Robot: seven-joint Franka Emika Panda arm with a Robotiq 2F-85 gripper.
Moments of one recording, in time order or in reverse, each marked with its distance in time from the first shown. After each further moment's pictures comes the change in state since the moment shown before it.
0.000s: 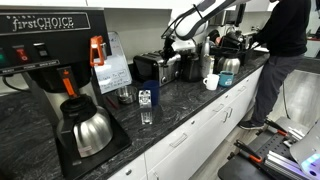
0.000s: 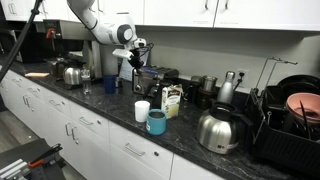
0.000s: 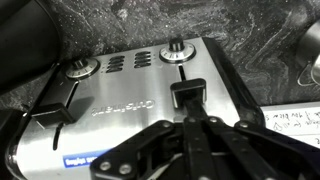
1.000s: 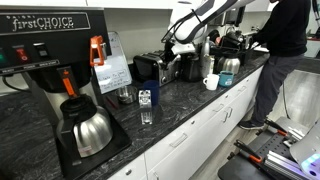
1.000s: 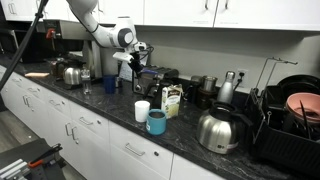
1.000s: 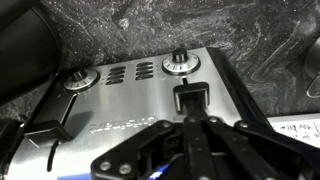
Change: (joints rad) arm 0.008 0.029 -0.009 0.000 0.000 0.002 0.000
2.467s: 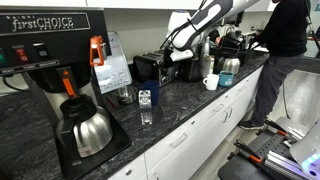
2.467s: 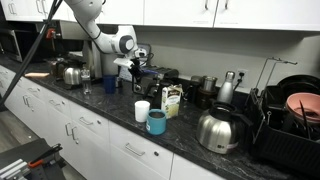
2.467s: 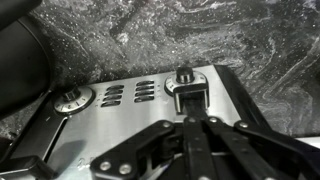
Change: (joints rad) arm 0.030 0.072 -0.028 0.028 -0.002 -0.003 0.000
